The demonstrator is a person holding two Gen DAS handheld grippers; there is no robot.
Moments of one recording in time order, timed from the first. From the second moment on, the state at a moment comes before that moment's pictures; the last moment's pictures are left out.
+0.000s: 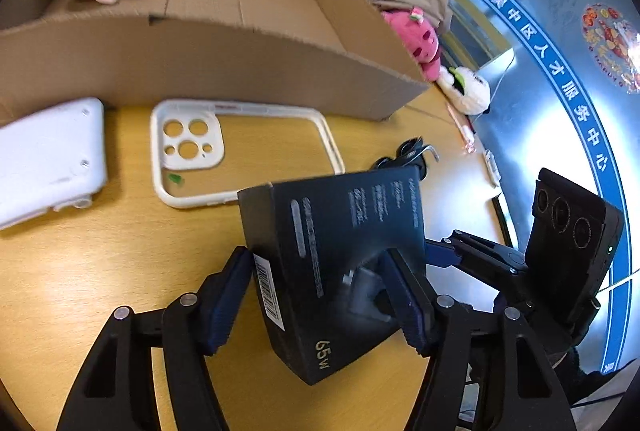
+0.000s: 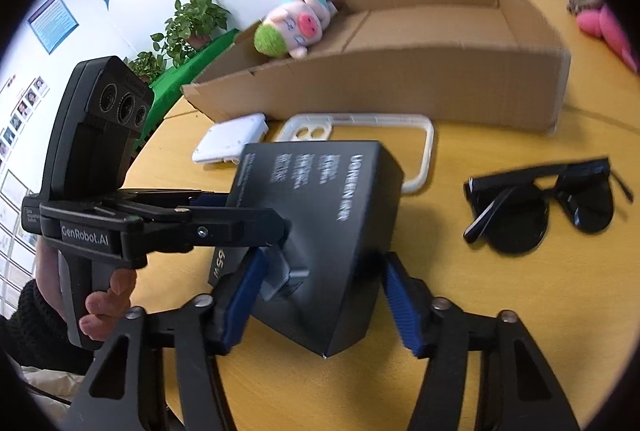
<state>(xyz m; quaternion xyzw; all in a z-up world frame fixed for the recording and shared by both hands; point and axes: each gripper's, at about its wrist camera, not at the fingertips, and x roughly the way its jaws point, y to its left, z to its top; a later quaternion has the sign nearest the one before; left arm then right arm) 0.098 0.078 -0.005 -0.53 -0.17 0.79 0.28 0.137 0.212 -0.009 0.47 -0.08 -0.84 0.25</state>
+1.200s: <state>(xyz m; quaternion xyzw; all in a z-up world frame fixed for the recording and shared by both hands) -0.025 0.030 0.246 -0.28 -0.08 0.92 0.25 -0.001 0.184 0.209 0.22 -0.01 -0.94 0.26</state>
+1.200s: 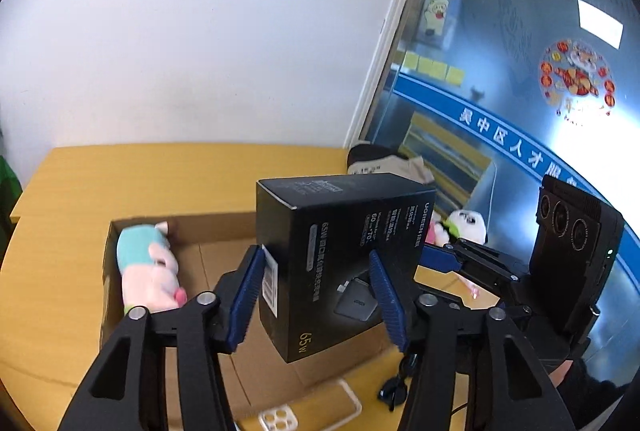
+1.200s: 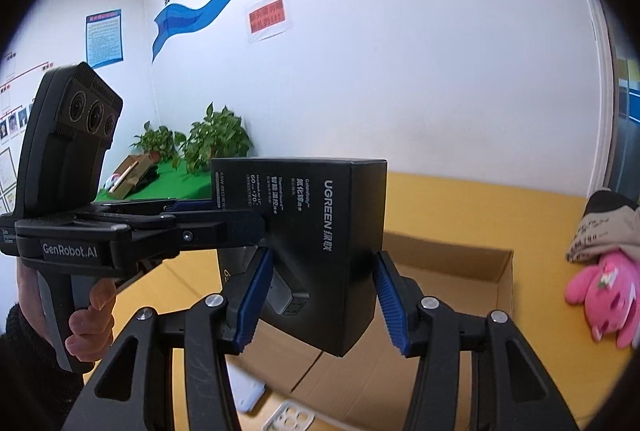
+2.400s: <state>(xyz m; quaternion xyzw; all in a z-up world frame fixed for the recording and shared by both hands) -0.270 0.029 0.068 -0.48 -0.12 0.85 0.18 -0.265 0.181 0.040 0.46 -0.11 -0.84 0.25</state>
